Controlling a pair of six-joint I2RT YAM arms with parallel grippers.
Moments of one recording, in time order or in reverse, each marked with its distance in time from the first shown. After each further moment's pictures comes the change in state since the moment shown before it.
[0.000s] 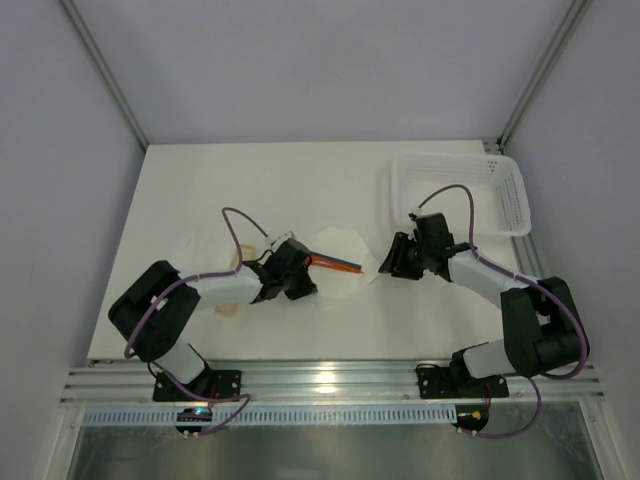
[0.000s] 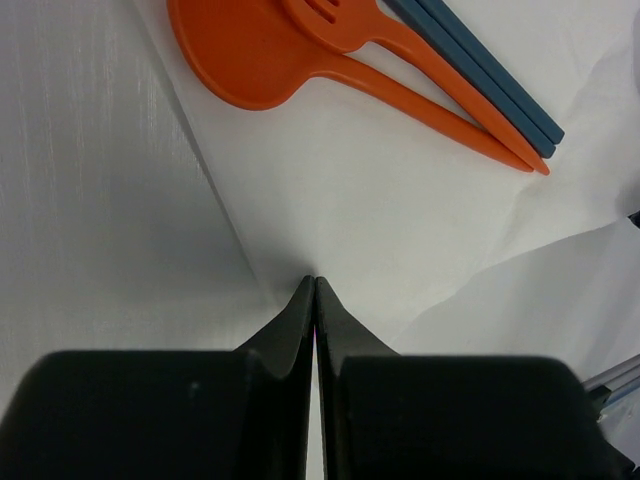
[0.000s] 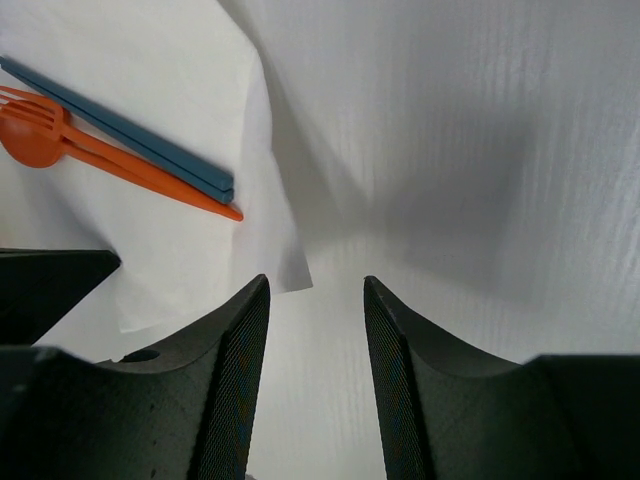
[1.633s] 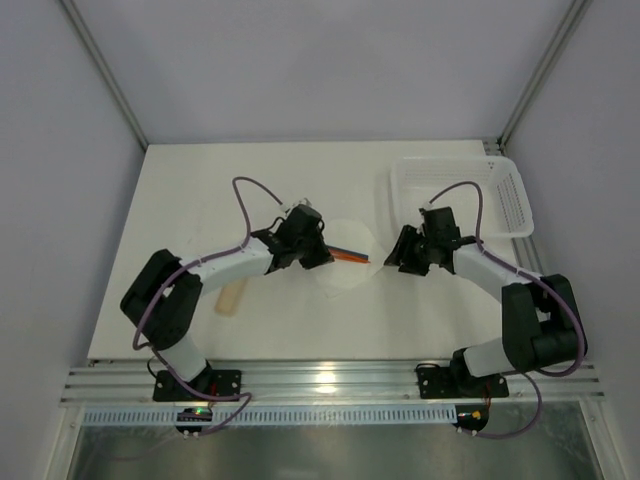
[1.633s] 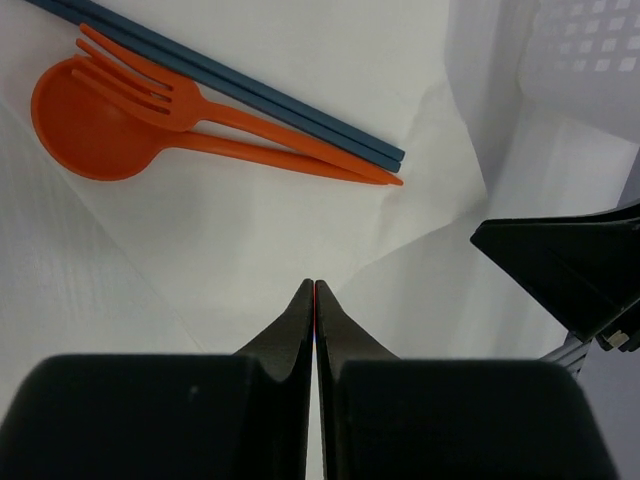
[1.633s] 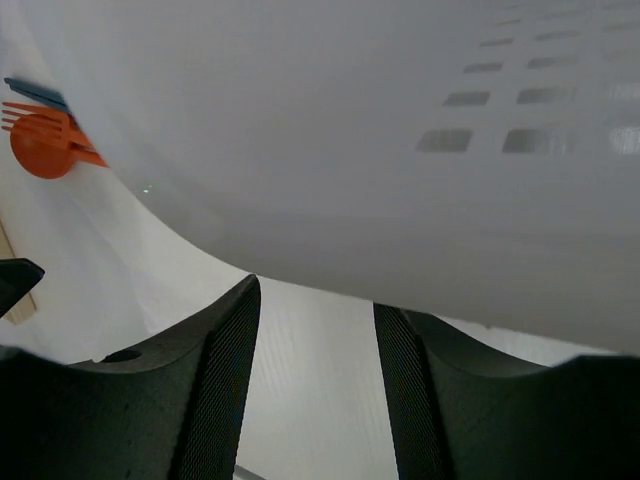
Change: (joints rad) left arm 0.034 0.068 0.329 -0.154 0.042 0.059; right arm -0.048 -0.007 0.051 -0.075 0.022 0.043
